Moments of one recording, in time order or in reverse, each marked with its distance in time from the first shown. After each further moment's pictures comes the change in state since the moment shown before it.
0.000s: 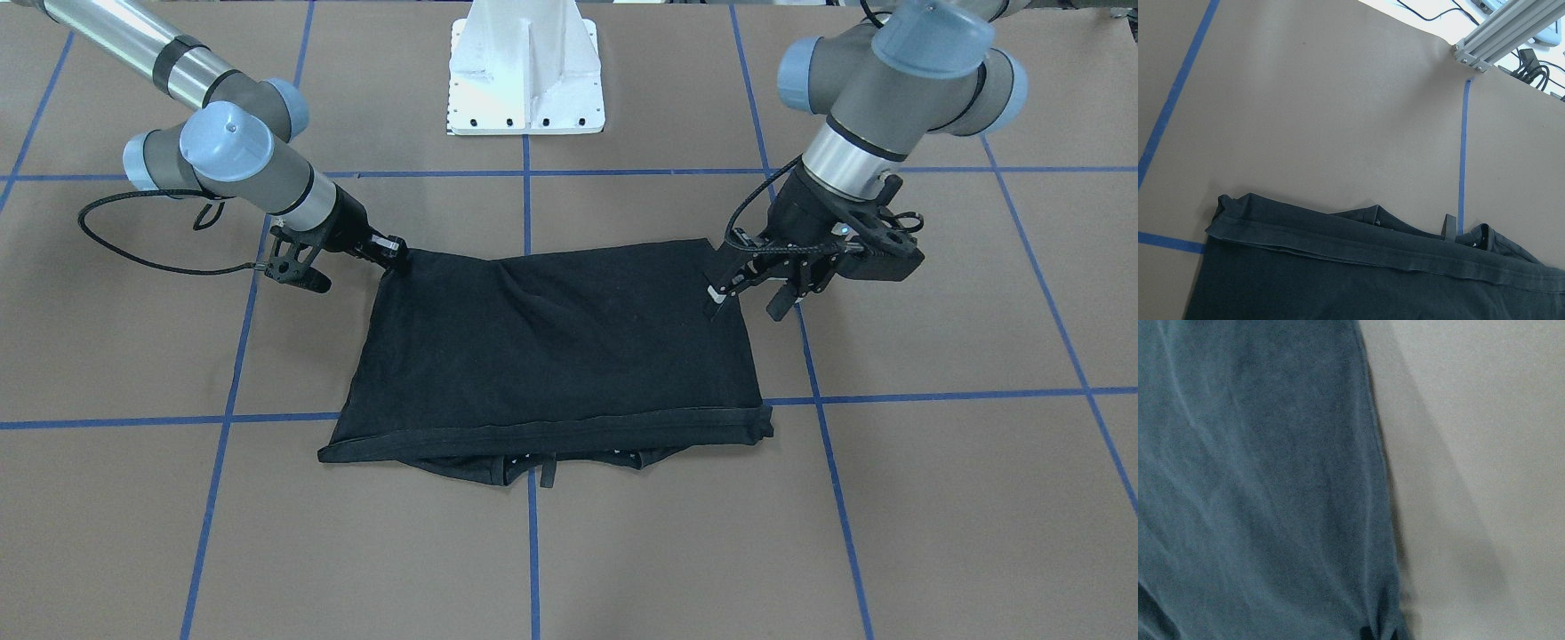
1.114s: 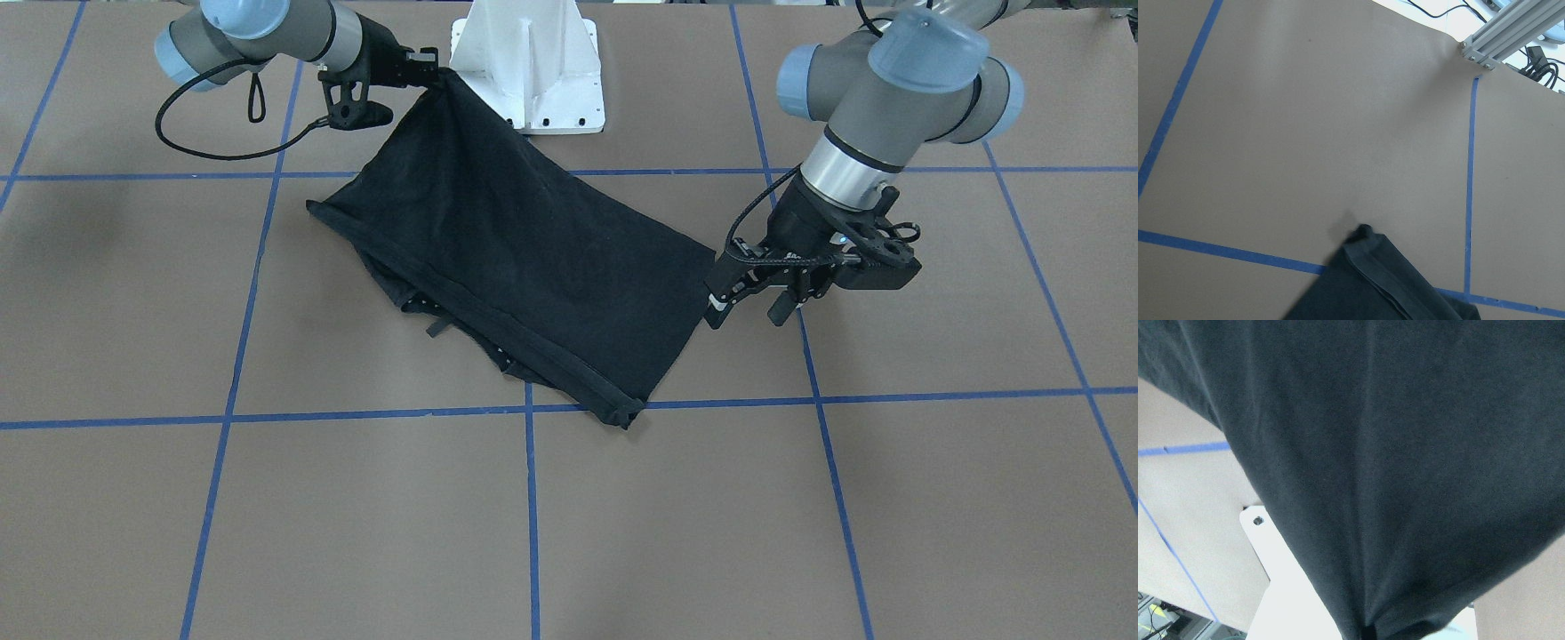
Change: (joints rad) left arm 0.005 0.000 0.024 0.001 -0.001 0.002; right arm -0.280 -0.121 0.353 0.011 0.136 0.026
